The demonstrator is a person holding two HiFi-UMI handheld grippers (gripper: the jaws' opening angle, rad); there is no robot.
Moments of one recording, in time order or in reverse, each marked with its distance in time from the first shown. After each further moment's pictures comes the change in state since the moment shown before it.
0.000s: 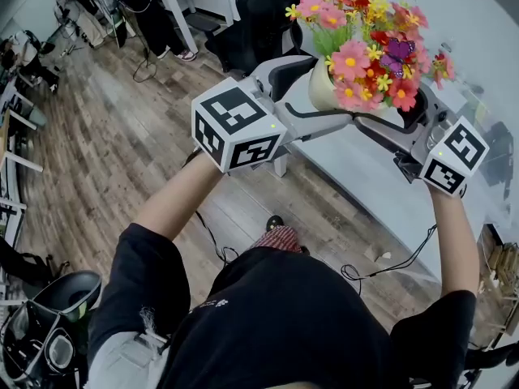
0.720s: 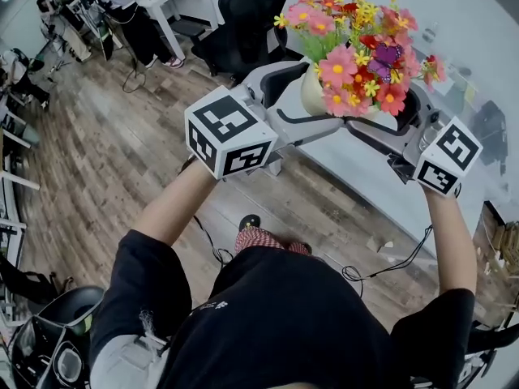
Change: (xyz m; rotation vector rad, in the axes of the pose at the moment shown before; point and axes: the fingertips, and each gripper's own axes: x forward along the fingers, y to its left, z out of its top) left arm 0.003 -0.033 0.007 -0.010 0.000 -0.058; right arm -0.030 0.020 0.005 0.009 0.012 -0.054
